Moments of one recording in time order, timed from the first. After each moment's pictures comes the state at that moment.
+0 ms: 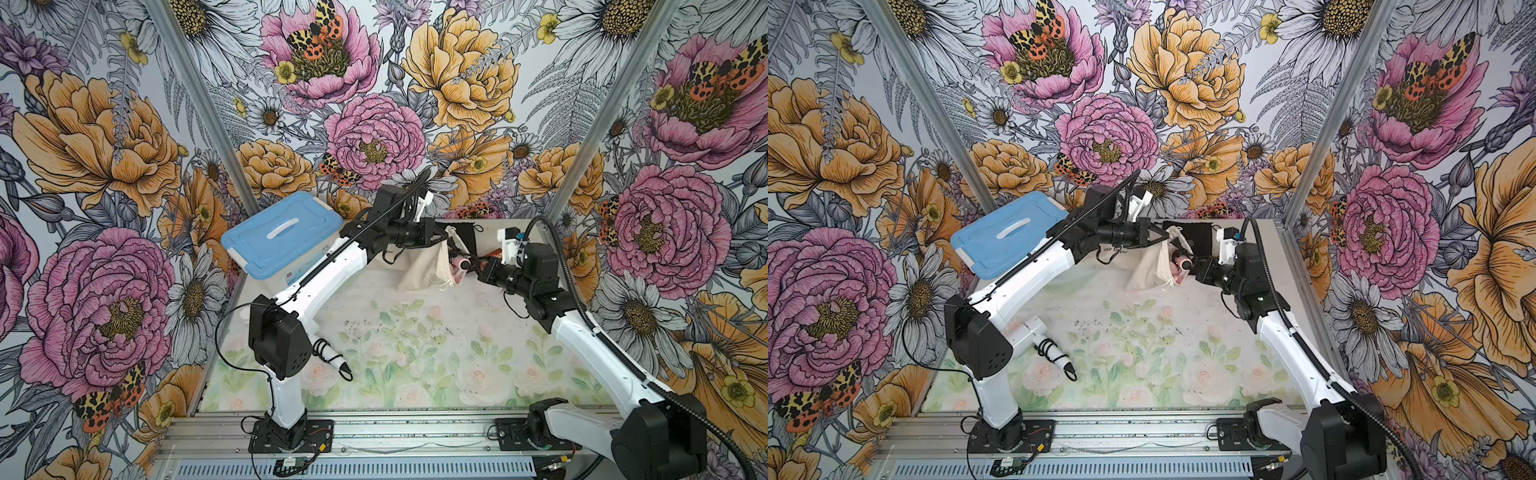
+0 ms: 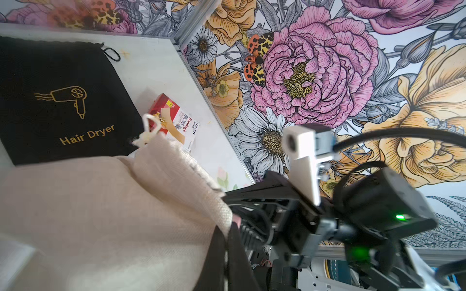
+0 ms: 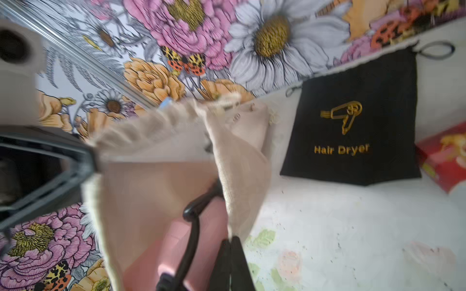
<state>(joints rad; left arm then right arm) -0.60 1.85 1.86 -0.52 0.60 -0.59 0.19 1.16 0.92 -0.13 -0.47 0.57</state>
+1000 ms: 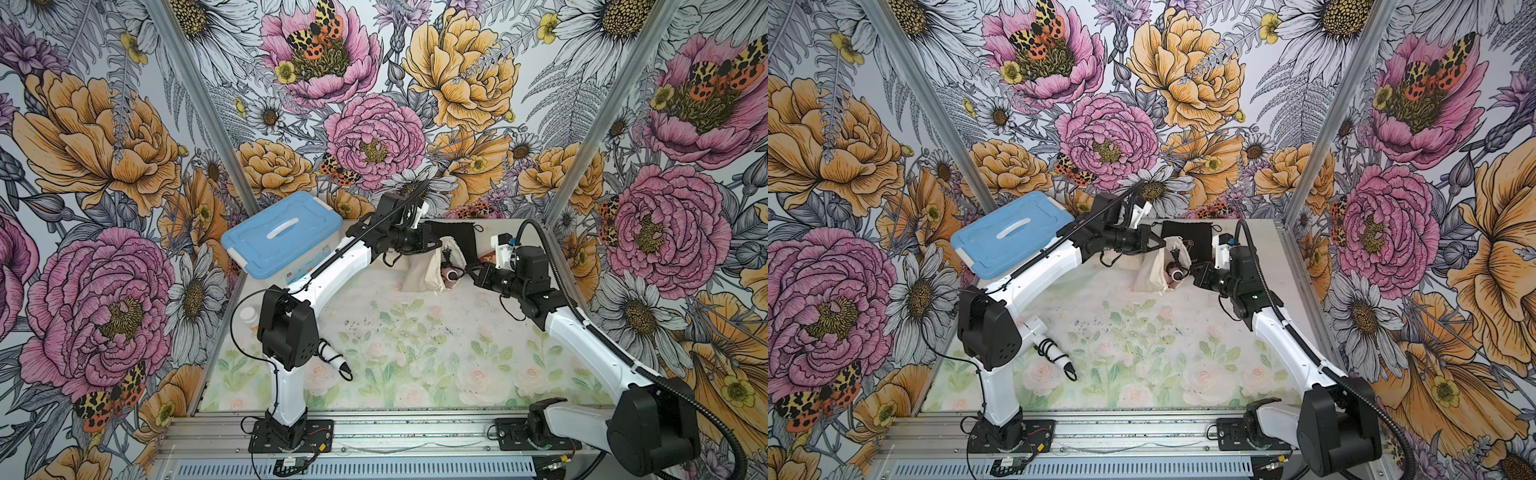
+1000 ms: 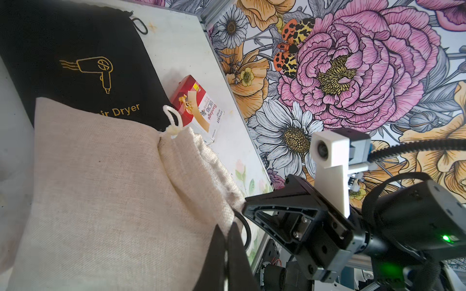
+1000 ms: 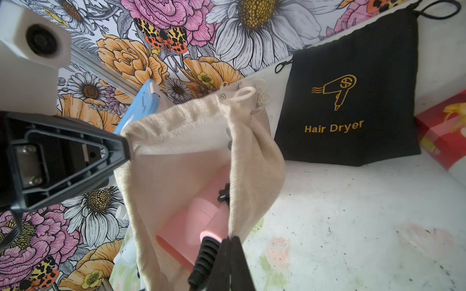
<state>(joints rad) -0.58 1.94 1.85 -0.53 0.60 -0.59 0.20 1.23 0.86 -0.13 -0.46 0.56</state>
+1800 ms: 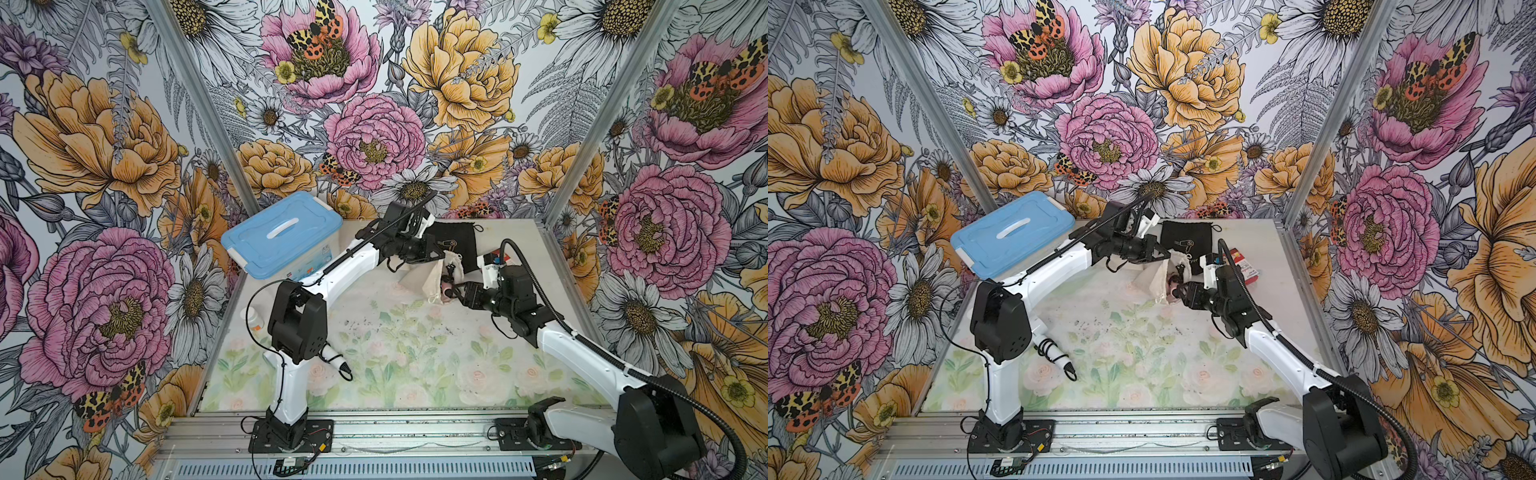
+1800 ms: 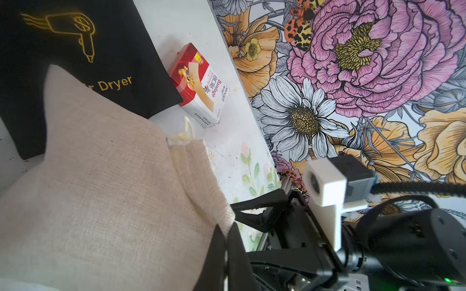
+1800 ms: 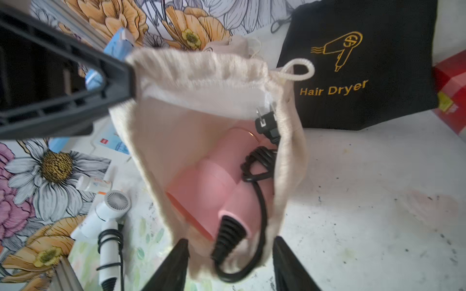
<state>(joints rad) -0.60 2.01 1.82 -0.54 0.67 -0.54 0.30 1.17 0.69 -0.07 -0.35 0.45</state>
